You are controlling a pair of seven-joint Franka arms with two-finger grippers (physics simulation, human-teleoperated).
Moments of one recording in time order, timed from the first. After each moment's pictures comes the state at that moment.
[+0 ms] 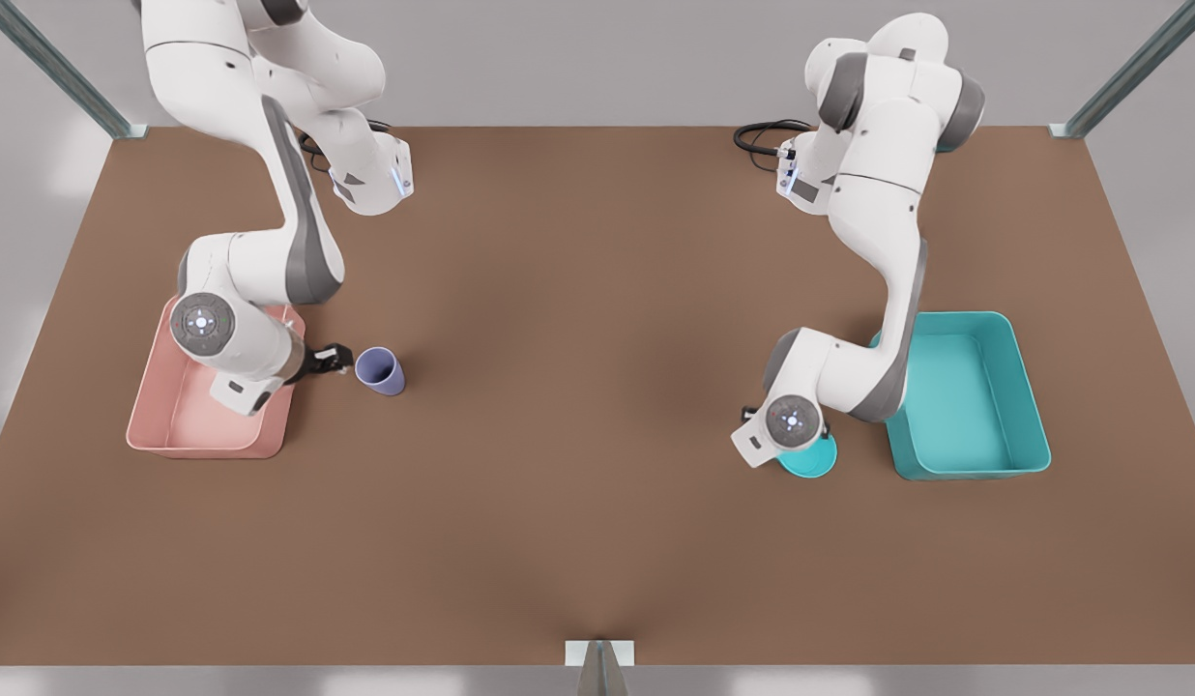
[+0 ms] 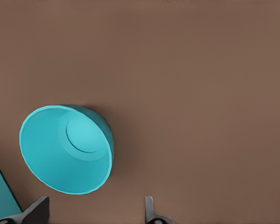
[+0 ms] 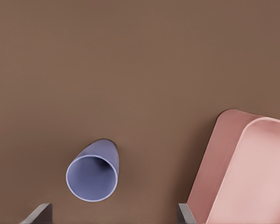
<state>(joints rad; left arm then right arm) -0.36 0.68 0.02 -1.52 0.15 1.89 -0.17 0.20 0.18 -0.07 -1.90 -0.02 1.91 -0.13</state>
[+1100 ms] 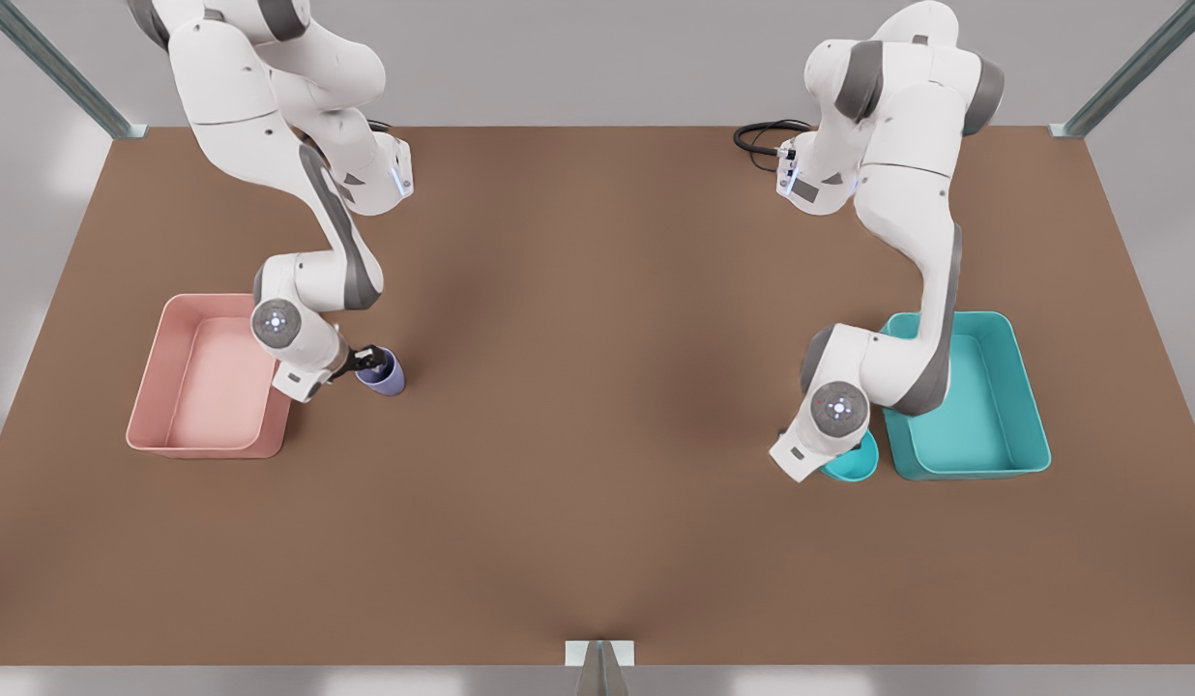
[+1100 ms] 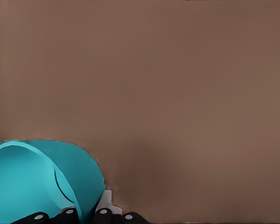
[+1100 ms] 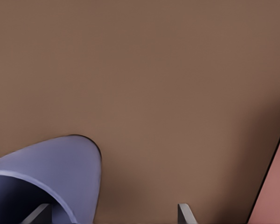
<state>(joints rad) -0.29 0.57 0.06 -1.55 0.19 1.96 -0.27 0.19 0.26 -0.07 -2.30 -0.02 2.42 -0.14</state>
